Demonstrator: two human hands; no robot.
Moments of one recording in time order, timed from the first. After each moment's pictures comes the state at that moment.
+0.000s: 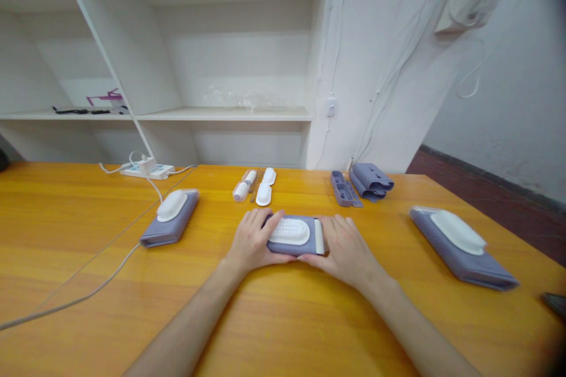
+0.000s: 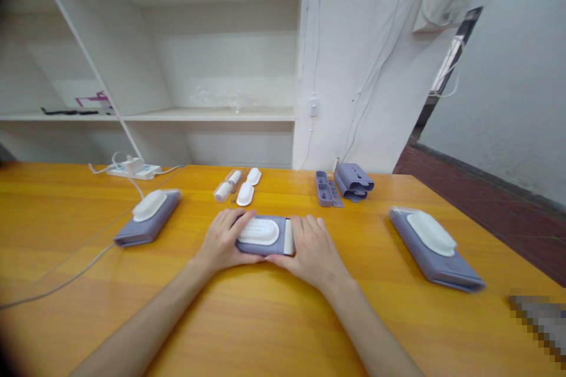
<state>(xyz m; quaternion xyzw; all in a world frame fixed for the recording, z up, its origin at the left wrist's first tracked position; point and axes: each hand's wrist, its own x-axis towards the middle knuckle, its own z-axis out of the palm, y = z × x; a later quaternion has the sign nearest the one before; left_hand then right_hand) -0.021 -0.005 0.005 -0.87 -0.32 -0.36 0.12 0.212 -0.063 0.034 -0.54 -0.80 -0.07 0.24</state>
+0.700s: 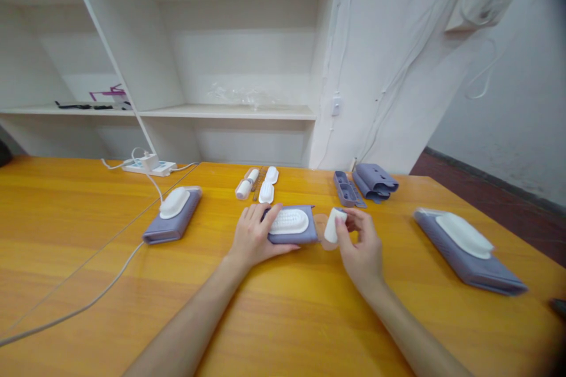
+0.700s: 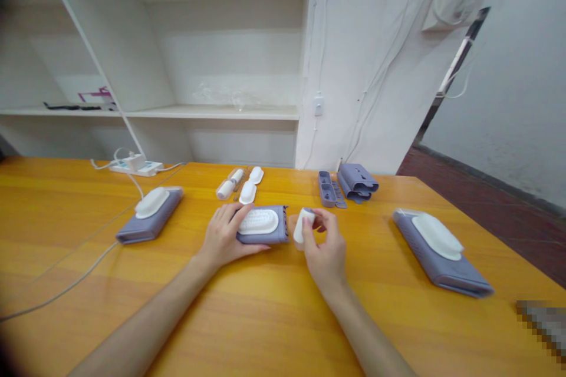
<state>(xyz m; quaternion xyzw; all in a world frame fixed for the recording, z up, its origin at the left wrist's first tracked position) -0.022 -0.001 0.007 -0.84 -0.37 -0.39 0.13 0.206 -0.056 0.010 -0.56 -0.56 0.03 0.60</state>
